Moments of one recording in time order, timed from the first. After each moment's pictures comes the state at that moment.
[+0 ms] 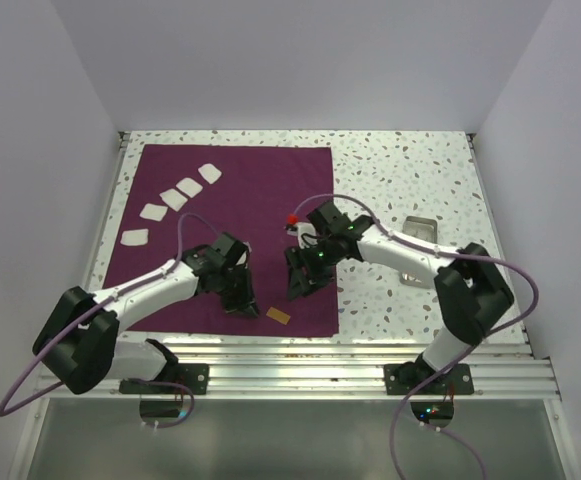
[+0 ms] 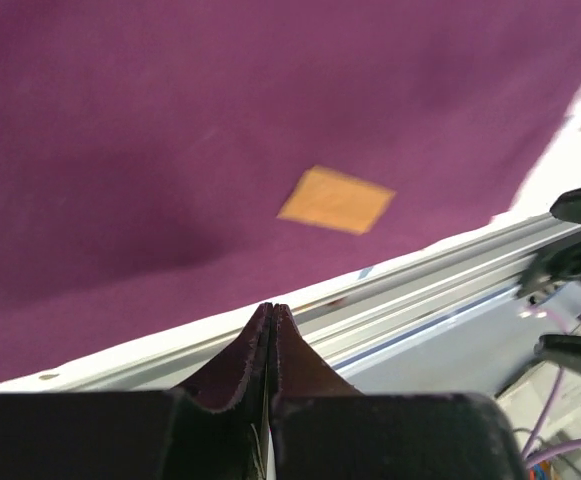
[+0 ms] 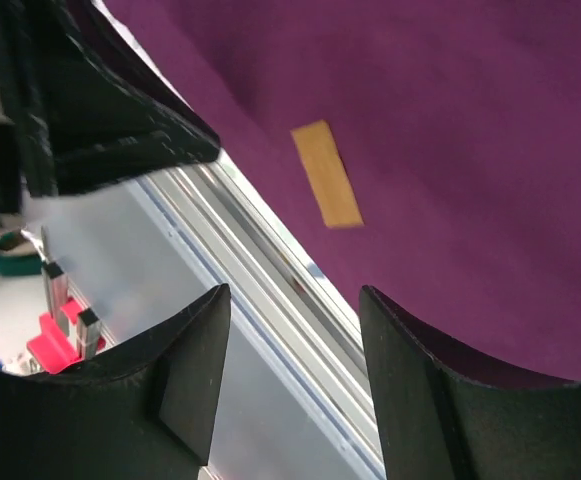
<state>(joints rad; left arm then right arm) -0.63 1.32 0.71 -0.58 0.31 -0.83 0.70 1.64 1.11 -0.61 -0.58 0.35</state>
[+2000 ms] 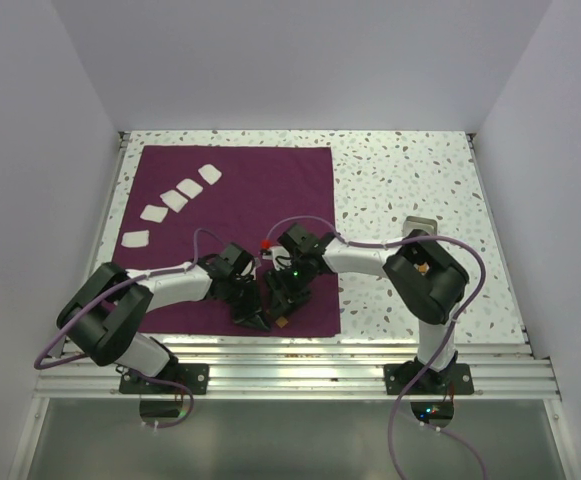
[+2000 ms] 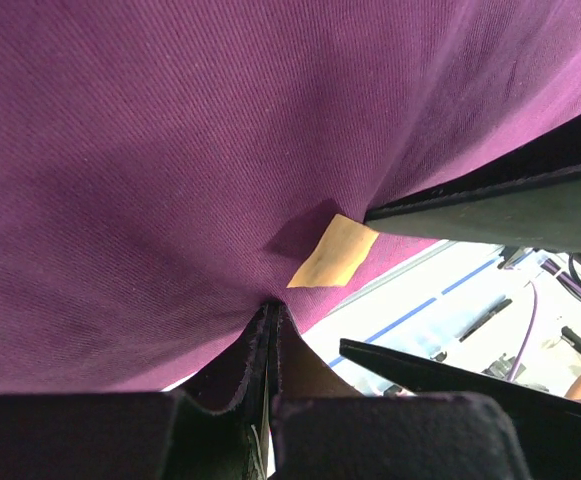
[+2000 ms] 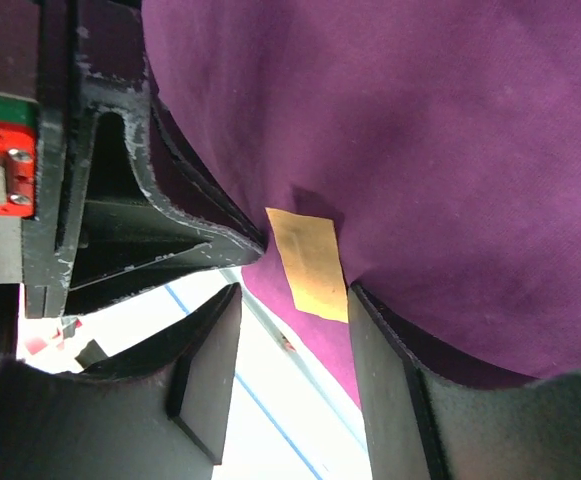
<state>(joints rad) -0.64 1.49 0.60 -0.34 0.50 -0.86 0.86 1.91 1.14 -0.43 -0.61 0.38</state>
